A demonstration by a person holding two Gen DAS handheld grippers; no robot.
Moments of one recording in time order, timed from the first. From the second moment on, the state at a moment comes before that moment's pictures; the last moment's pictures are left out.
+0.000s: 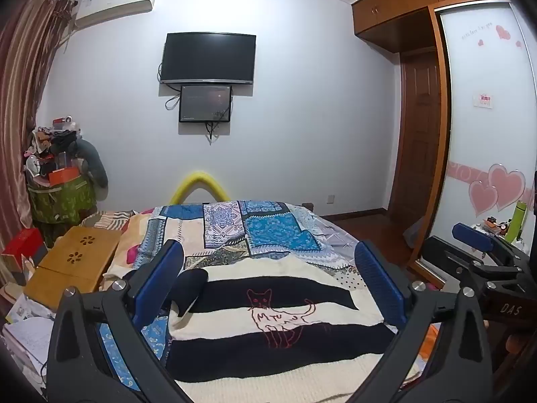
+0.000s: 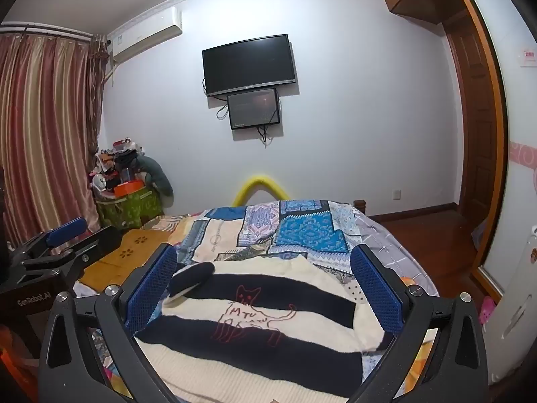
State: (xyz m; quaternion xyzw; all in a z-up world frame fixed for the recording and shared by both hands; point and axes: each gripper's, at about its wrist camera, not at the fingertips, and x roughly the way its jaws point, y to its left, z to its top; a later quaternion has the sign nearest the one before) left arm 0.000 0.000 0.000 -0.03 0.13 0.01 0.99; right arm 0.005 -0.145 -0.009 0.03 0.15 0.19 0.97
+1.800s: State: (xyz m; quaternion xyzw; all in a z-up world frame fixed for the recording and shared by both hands) left arm 0.004 0.006 -0.007 -0.04 0.13 0.02 0.99; right arm 0.005 -0.141 -0.012 0.02 0.15 0.19 0.97
